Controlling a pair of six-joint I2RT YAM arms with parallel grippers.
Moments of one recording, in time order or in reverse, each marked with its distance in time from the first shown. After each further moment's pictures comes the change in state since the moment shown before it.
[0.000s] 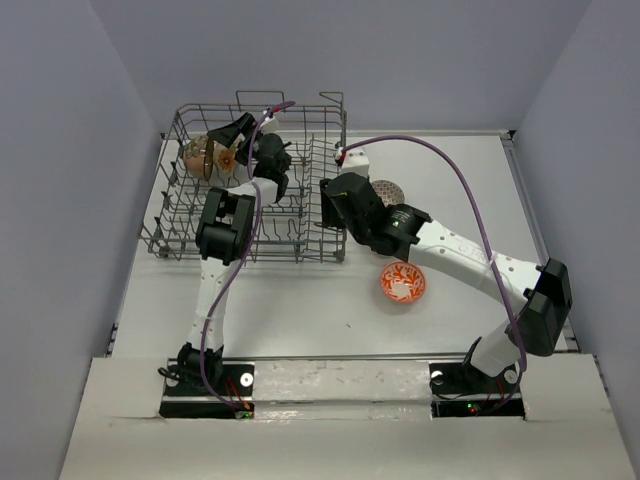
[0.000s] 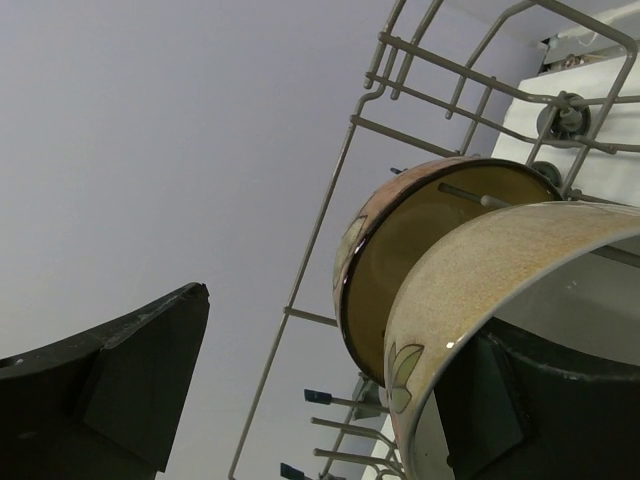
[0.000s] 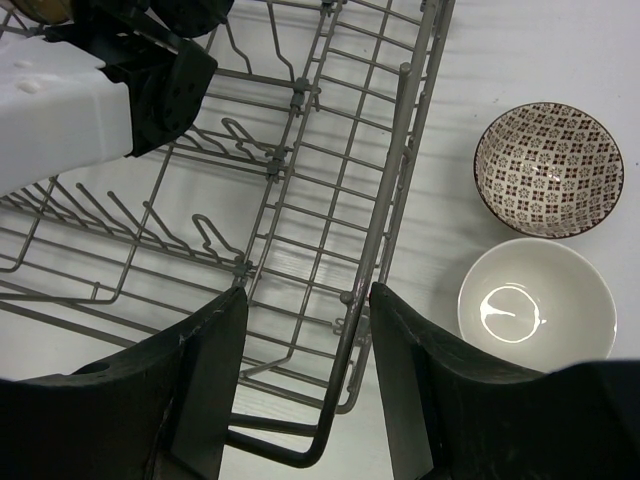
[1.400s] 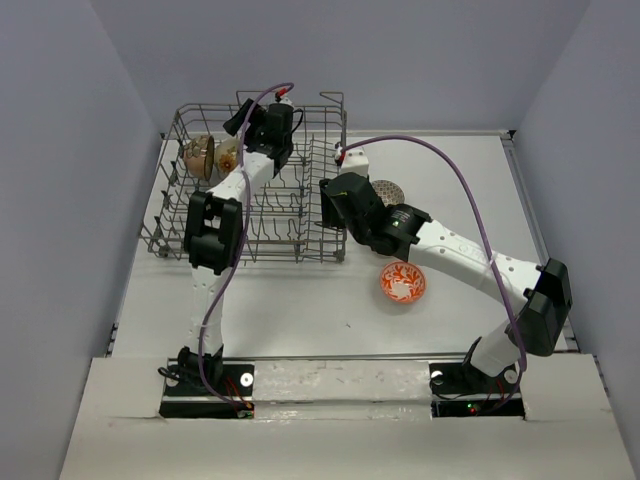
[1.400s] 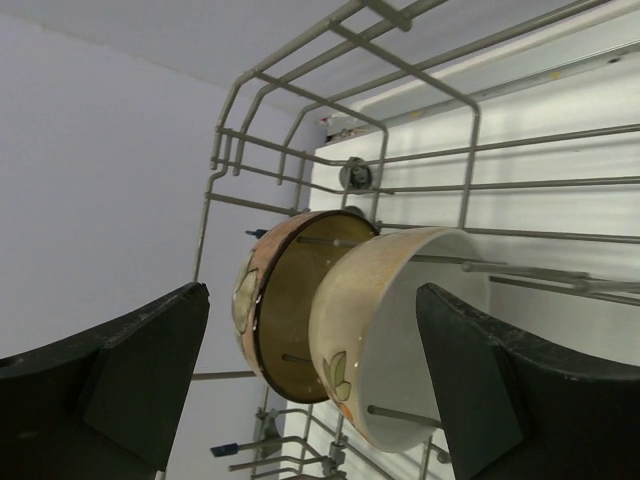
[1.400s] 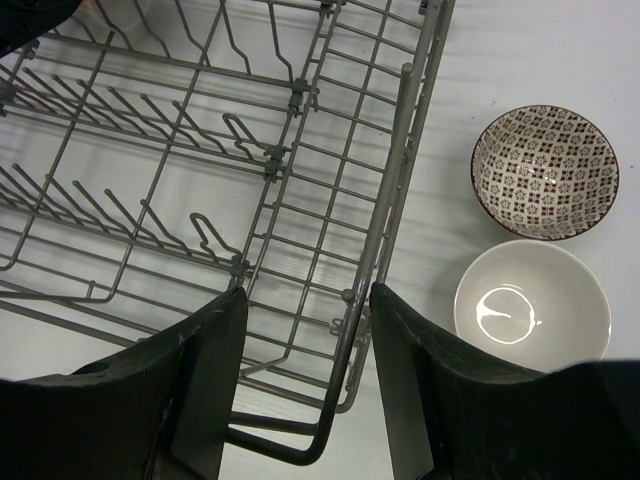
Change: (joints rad) left arm -0.022 -0.202 0.137 -1.088 0.331 -0.860; right arm 0.000 0.000 0.002 -0.001 0.001 -0.011
